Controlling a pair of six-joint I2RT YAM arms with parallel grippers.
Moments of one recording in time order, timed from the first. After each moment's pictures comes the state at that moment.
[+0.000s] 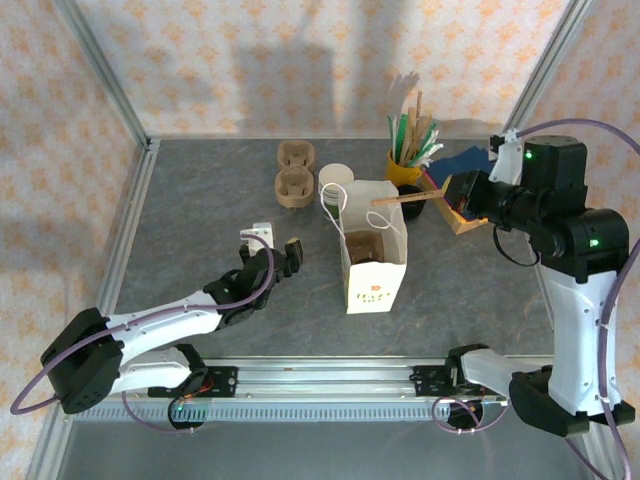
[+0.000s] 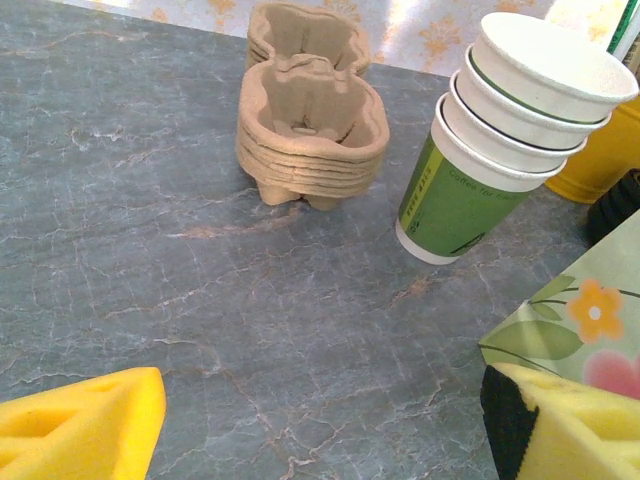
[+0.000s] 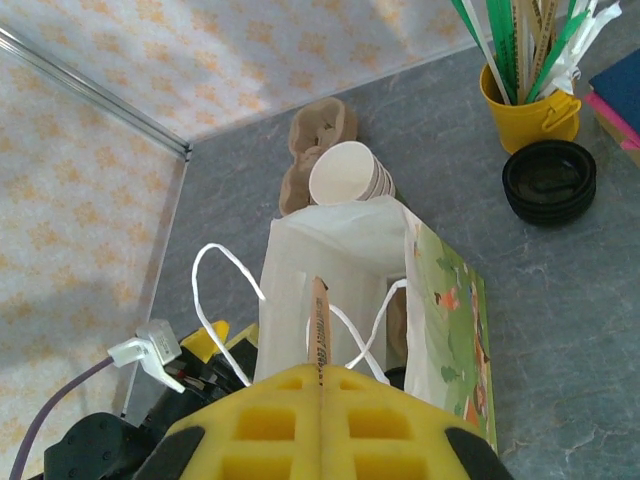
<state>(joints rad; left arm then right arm) -0.80 1.17 0.53 0.11 -0.64 -0.59 0.17 1.15 1.89 -1.35 -0.33 0.47</state>
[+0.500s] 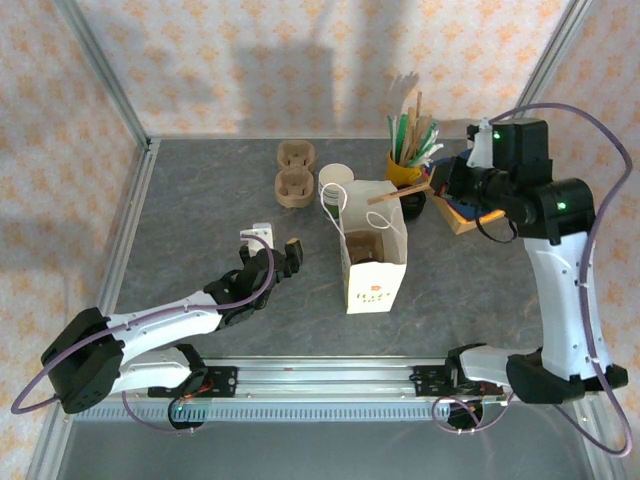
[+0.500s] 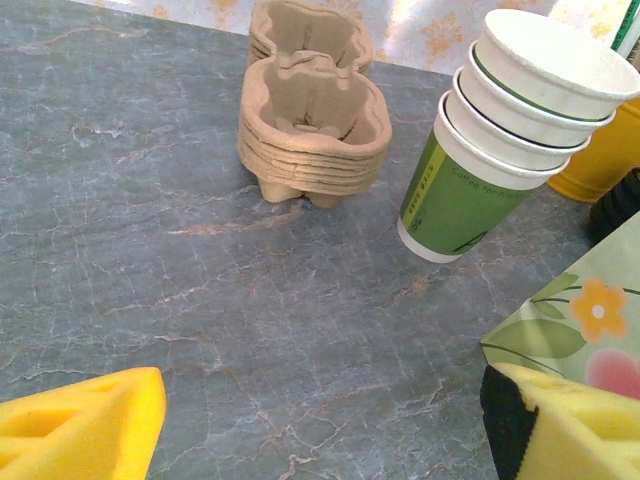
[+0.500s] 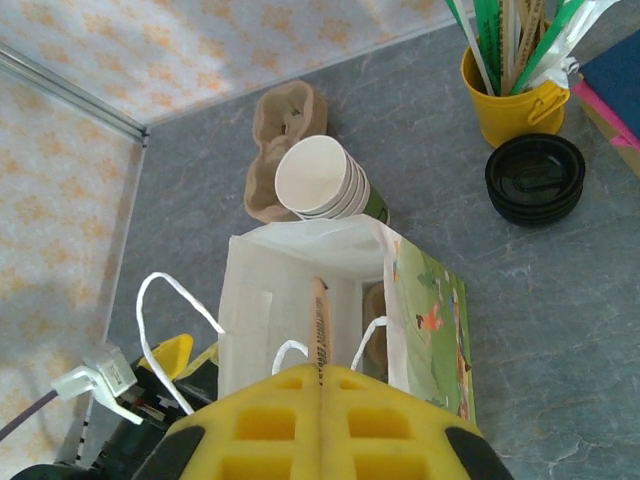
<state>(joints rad) -0.80 1.17 0.53 0.11 -0.64 -0.60 0.25 1.27 1.88 -1.30 -0.24 0.47</state>
